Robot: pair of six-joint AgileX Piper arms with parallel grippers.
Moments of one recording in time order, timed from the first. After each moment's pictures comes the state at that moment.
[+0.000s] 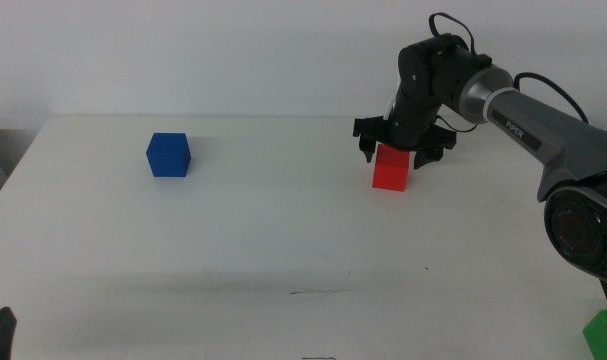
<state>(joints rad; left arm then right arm) 0.04 -0.01 0.03 0.06 0.16 -0.04 0.37 2.45 -2.27 -0.10 1.05 0.56</state>
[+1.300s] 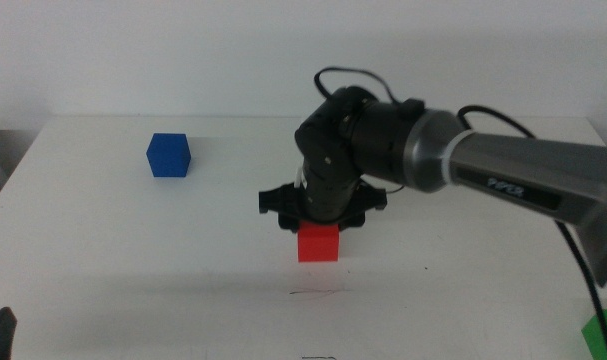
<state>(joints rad) 0.04 -0.01 0.03 0.06 0.16 -0.04 0.76 2.08 -1.71 -0.23 0.89 0.82</state>
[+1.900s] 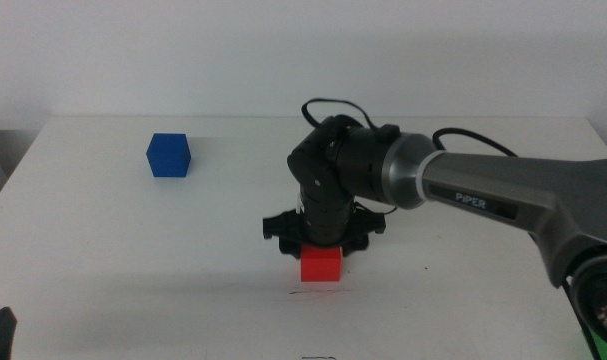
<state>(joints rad) 0.04 -0.01 0.03 0.06 0.16 -0.04 0.76 2.17 -1.71 -0.21 0.92 0.83</state>
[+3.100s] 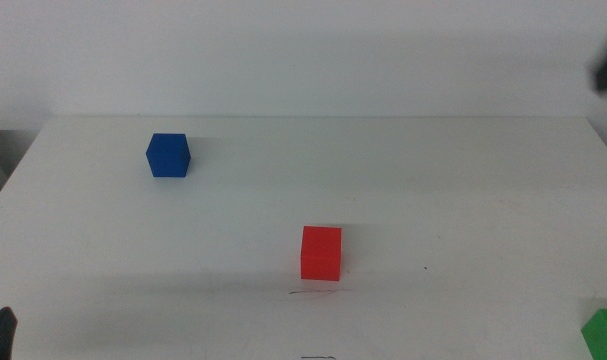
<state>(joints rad) 0.04 -0.01 0.03 0.06 0.16 -0.04 0.27 1.21 -1.51 -0.08 1.26 0.26</state>
